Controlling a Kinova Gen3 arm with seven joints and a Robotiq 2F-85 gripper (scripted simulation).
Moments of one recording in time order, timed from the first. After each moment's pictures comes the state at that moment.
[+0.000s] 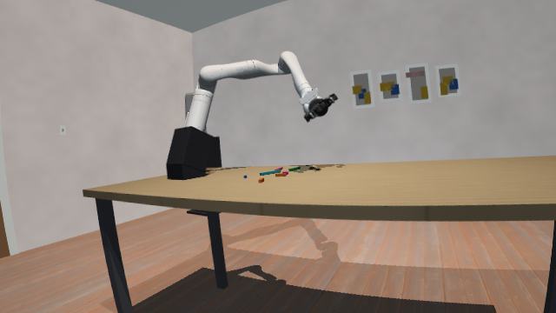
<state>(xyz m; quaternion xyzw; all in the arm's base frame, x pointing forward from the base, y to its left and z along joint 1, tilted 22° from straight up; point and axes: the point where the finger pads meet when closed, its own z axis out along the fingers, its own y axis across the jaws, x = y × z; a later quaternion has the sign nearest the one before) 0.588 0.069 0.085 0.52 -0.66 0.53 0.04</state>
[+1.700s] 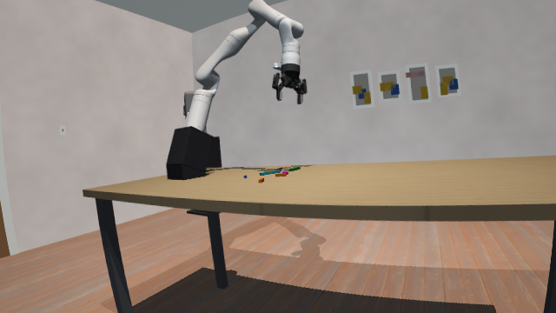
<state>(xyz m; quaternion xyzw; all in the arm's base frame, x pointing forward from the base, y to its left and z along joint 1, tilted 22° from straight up) 0.452 0.056 0.123 -0.22 -0.97 -0.12 0.03</state>
